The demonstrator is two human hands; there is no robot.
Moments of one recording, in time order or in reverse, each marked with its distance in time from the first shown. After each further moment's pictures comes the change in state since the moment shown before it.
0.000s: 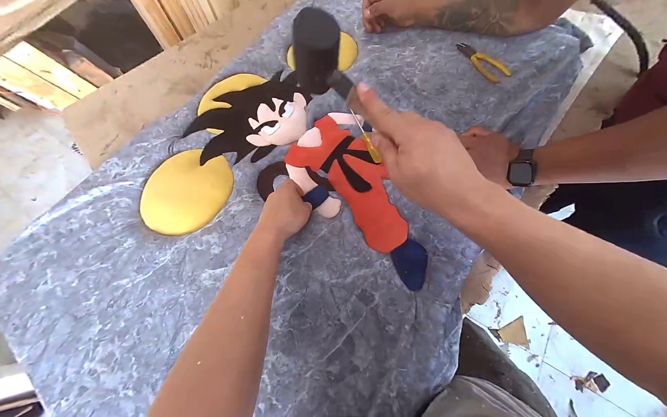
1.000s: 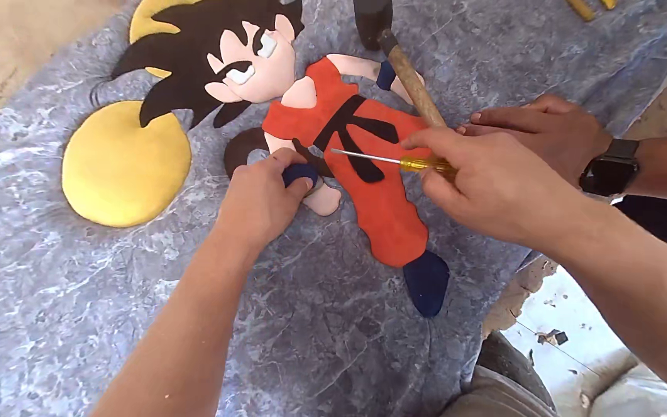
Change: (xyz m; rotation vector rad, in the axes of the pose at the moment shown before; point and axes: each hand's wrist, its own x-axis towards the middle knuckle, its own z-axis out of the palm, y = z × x) left_hand 0.005 0.009 -0.010 0.004 0.094 0.218; right_hand 0.000 0.071 0.041 0.069 -0.244 -0.089
